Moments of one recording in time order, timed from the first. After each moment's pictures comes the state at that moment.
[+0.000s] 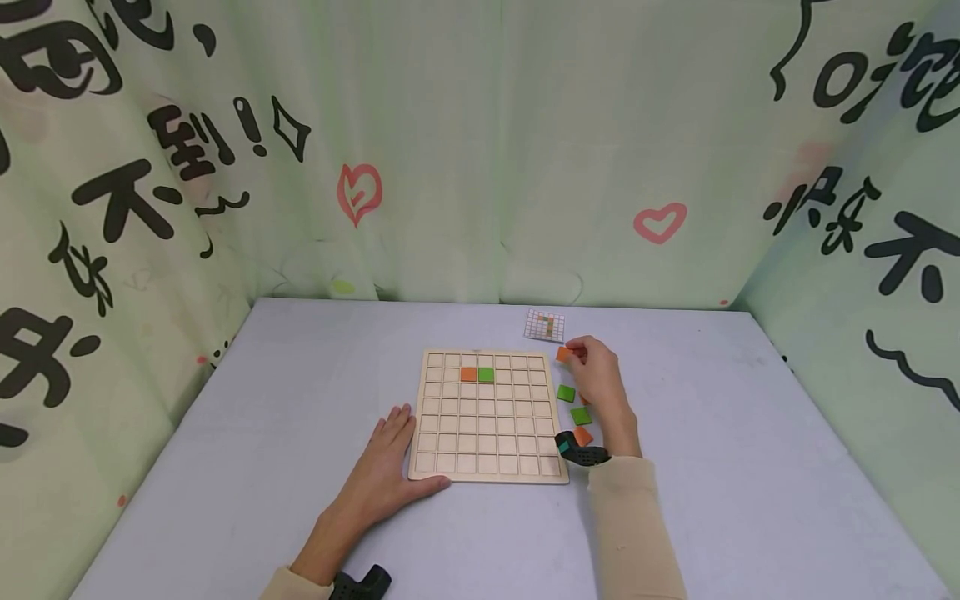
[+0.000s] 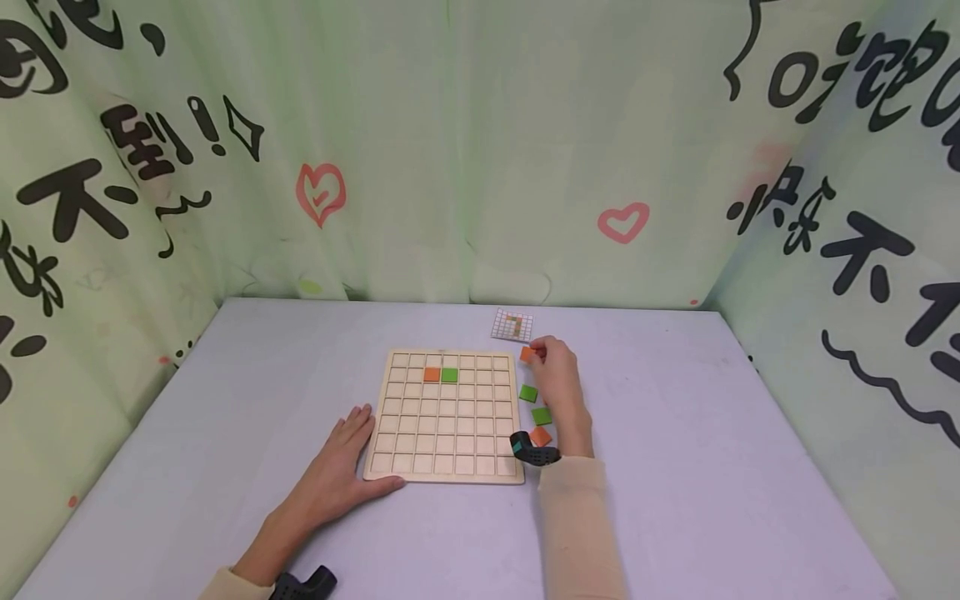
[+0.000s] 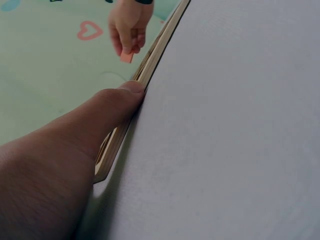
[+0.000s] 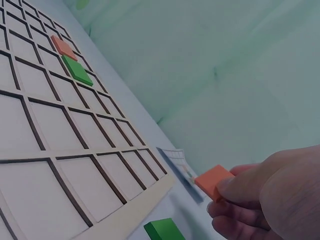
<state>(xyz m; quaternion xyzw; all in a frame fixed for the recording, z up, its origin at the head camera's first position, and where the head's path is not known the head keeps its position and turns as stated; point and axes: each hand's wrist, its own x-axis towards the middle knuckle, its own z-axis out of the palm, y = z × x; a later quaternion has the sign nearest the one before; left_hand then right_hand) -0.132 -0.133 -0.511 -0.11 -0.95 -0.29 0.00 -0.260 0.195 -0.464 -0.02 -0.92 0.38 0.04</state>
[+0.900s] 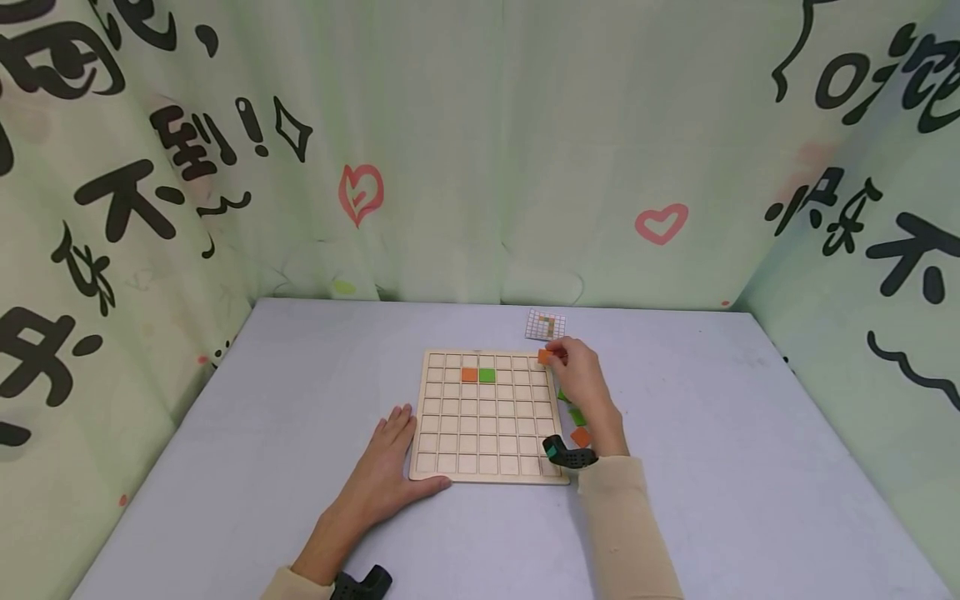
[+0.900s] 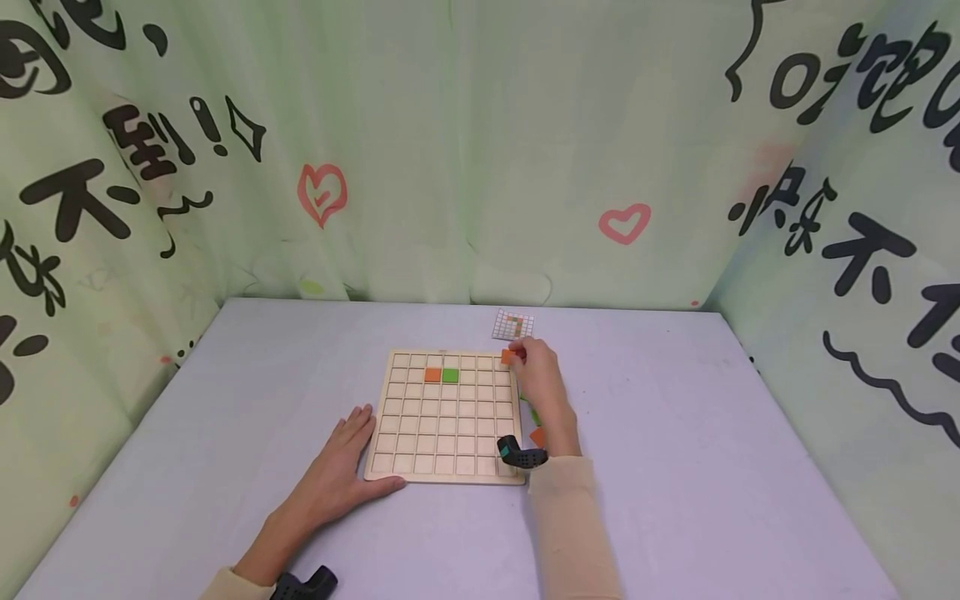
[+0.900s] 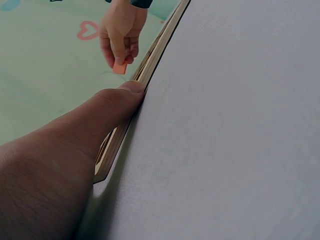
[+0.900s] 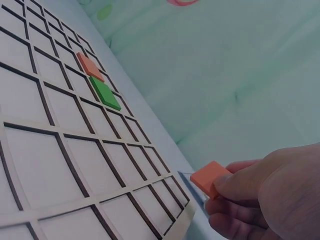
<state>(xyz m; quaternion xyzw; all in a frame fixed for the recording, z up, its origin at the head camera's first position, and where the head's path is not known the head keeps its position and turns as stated) -0.132 -0.133 -0.511 -0.11 -0.95 -0.29 0.00 -0.259 0.172 -0.461 0.04 -0.93 0.37 0.04</state>
